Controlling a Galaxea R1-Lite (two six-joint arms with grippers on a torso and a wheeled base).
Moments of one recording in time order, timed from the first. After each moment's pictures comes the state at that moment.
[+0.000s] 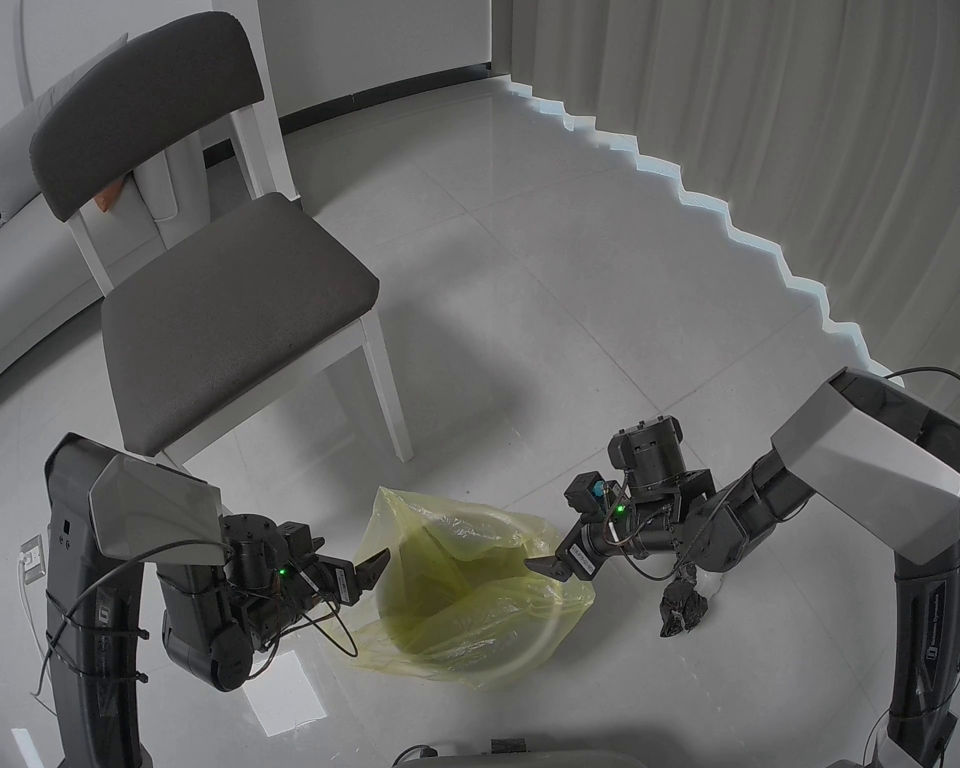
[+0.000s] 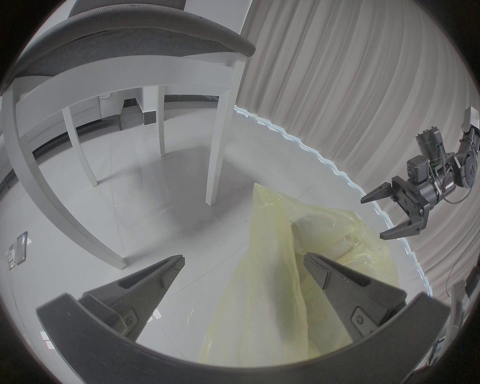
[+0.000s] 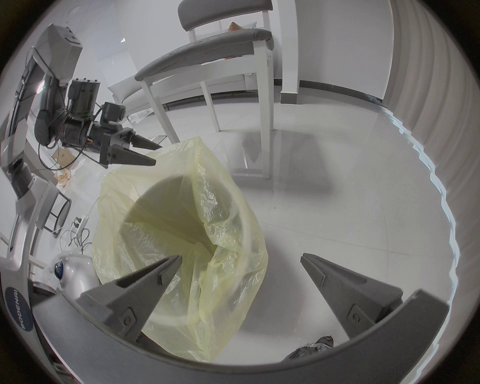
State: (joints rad) left arm -0.28 2.41 -0.47 -1.55 -0.12 -0.13; right arm 0.50 2.33 -1.15 -0.48 0.20 -0.38
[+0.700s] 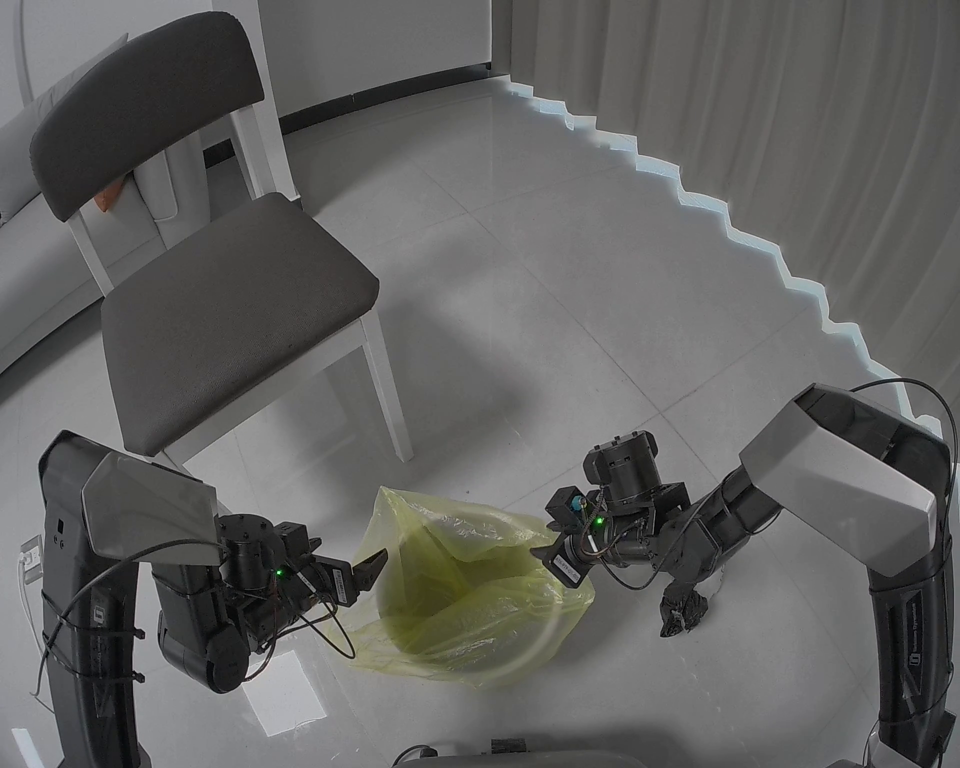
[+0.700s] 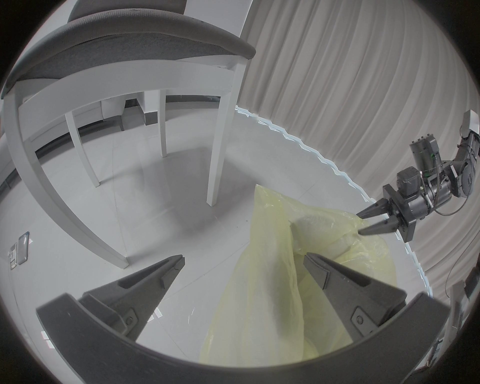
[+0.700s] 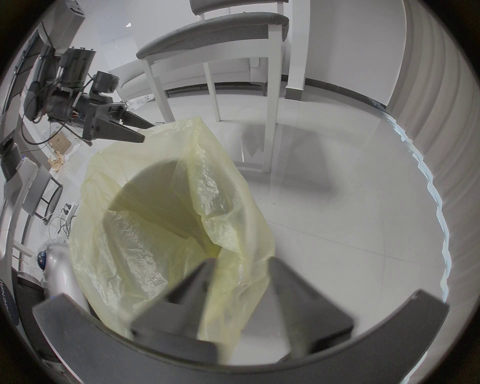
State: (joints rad) left arm -0.28 2.40 -0.44 -1.55 -0.11 -0.13; right arm 0.53 2.40 -1.21 -0.48 0.11 -0.43
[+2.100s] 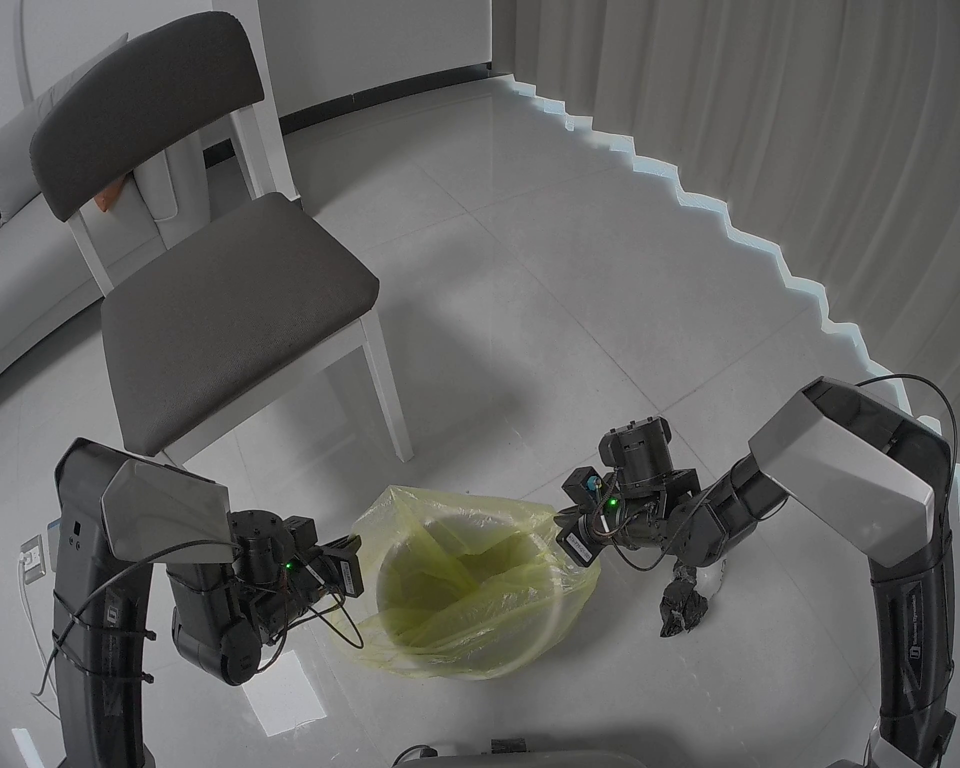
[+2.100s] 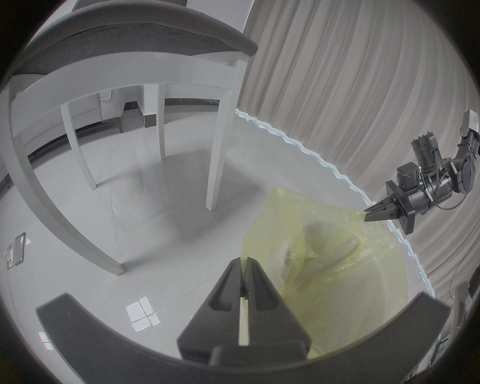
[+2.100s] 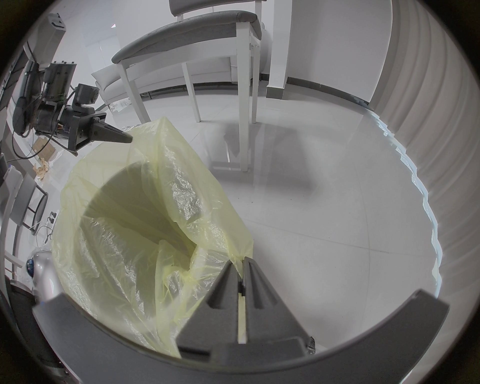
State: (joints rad) left arm -0.27 2.45 -0.53 -1.55 -0.11 -0.13; right arm 0.48 2.41 -1.25 -0.49 0.07 -0.41
